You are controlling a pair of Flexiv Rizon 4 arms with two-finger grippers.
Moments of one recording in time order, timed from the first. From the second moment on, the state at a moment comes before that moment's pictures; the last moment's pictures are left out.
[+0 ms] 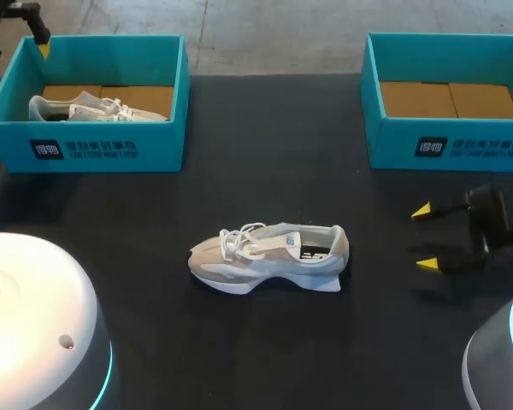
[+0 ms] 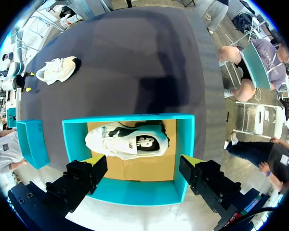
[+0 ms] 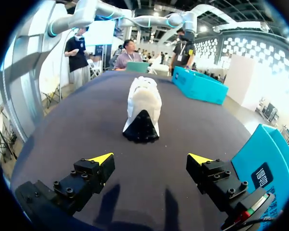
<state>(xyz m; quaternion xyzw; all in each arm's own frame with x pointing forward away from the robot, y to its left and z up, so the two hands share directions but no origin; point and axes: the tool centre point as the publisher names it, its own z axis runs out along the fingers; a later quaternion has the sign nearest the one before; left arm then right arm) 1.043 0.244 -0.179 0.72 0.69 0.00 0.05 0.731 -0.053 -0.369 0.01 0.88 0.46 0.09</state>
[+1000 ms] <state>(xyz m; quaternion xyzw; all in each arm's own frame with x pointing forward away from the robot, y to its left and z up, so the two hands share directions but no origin) 1.043 0.244 -0.179 0.72 0.69 0.00 0.05 0.730 -0.055 -0.385 0.02 0.88 0.47 0.10</state>
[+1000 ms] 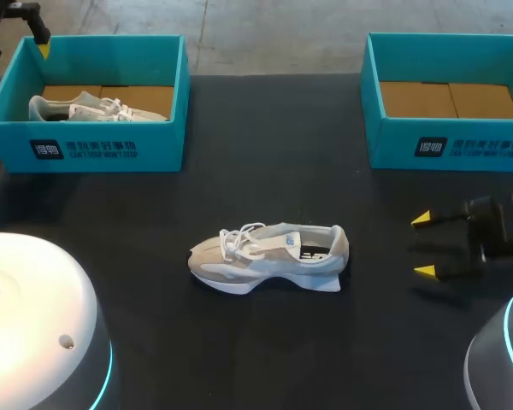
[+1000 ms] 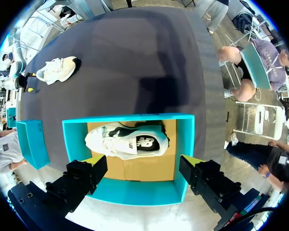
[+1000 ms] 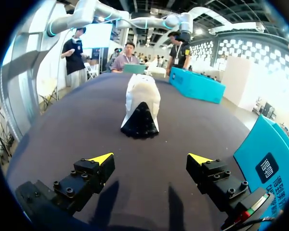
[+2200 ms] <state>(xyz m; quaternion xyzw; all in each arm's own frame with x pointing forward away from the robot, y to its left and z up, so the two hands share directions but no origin) 1.043 0.244 -0.179 0.72 0.69 0.00 0.05 0.721 0.002 -0.386 0.07 0.87 0.49 0.09</state>
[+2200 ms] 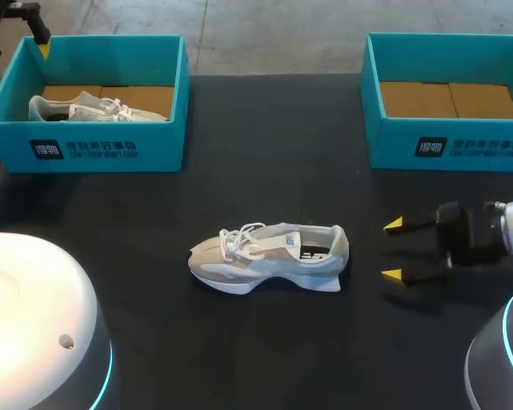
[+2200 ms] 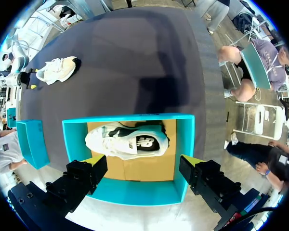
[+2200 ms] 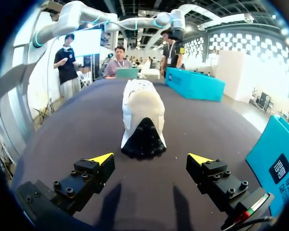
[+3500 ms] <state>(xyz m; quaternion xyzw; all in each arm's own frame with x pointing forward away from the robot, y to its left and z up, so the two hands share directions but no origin) 1.043 0.244 -0.179 0.72 0.69 0.00 0.05 0.727 0.108 -0.408 0.09 0.84 0.52 0.08</state>
